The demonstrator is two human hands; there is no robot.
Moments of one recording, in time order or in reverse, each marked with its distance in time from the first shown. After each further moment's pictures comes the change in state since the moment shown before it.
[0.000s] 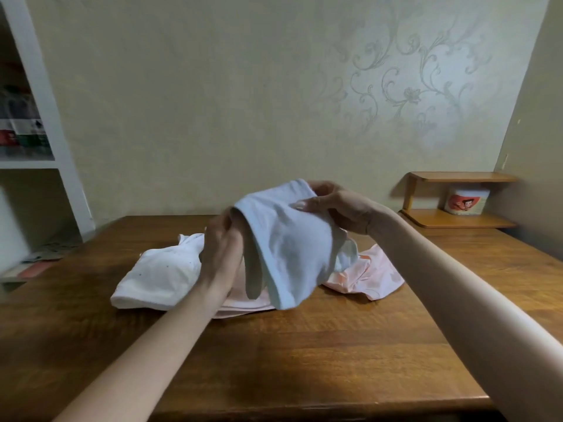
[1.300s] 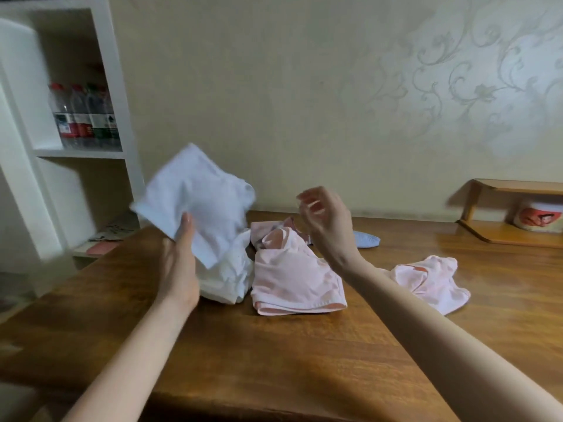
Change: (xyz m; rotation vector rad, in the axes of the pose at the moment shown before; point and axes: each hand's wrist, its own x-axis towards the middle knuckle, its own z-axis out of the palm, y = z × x) left_hand 0.001 -0.027 -0.101 -0.407 0.299 -0.145; right_hand 0.057 0.052 0.096 -0.597 0.724 -0.445
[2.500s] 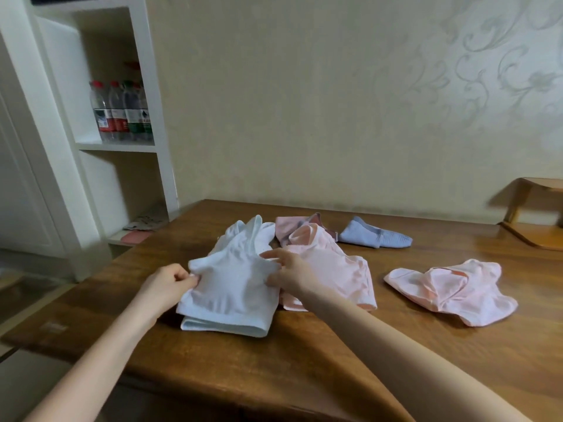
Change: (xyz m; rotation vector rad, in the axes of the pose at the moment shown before) left_hand 0.043 -0.014 -0.107 1.216 -0.121 -0.342; right_hand -0.054 -0.008 0.087 0.207 -0.715 0.637
